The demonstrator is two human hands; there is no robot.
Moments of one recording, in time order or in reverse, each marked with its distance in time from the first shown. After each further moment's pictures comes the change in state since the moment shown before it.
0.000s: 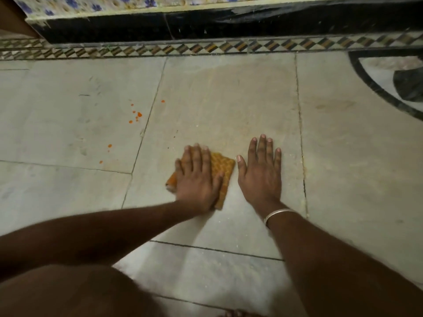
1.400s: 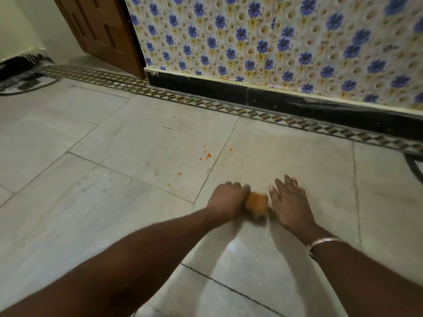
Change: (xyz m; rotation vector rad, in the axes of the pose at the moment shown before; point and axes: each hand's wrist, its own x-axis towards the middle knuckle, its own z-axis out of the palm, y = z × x) left_hand 0.022 -0.087 -0.080 -0.055 0.191 0.180; right_hand 0.047 -0.087 -0.076 0.200 -0.240 -0.171
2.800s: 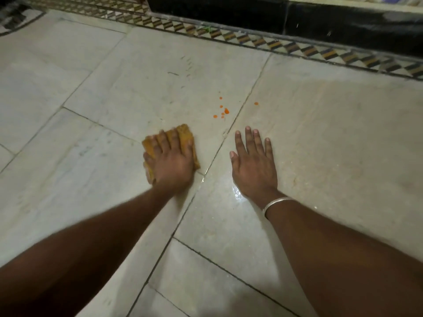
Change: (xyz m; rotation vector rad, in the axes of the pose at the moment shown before) left_hand -0.041 -0.146 0.048 -0.084 0.073 -0.944; right_hand 0.068 -0.089 0.136 -0.162 0.112 -0.328
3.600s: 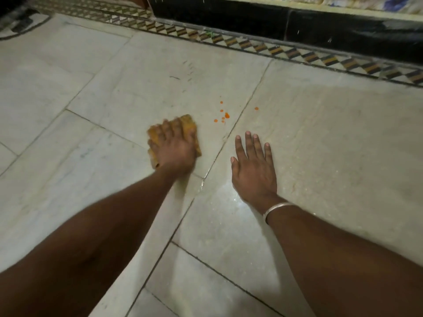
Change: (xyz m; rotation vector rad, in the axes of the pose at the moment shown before) left_hand 0.045 0.022 -0.005 0.016 -0.019 0.019; right_hand 0.000 0.003 0.003 0.007 0.007 -0.008
